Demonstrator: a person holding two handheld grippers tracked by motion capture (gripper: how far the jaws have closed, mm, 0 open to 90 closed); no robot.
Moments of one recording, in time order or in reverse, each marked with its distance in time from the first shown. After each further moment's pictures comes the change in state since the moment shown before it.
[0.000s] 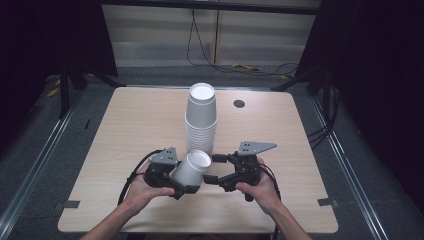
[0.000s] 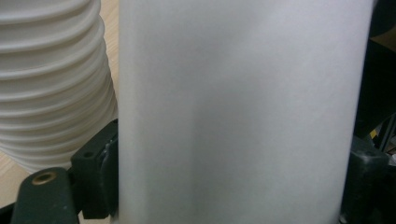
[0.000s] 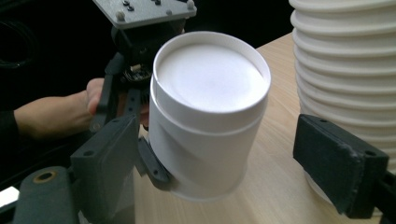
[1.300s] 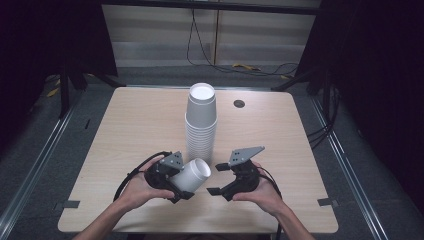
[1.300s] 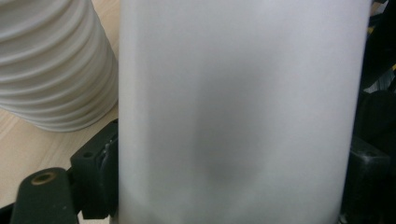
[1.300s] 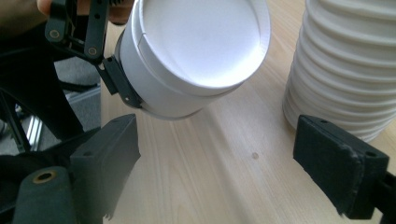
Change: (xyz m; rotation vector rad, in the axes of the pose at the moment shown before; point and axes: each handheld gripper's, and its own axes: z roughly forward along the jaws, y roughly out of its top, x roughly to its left) left arm -0.002 0.005 0.006 0.295 0.027 0.083; right arm -0.004 -0.012 0.006 0.320 -0.067 -0.152
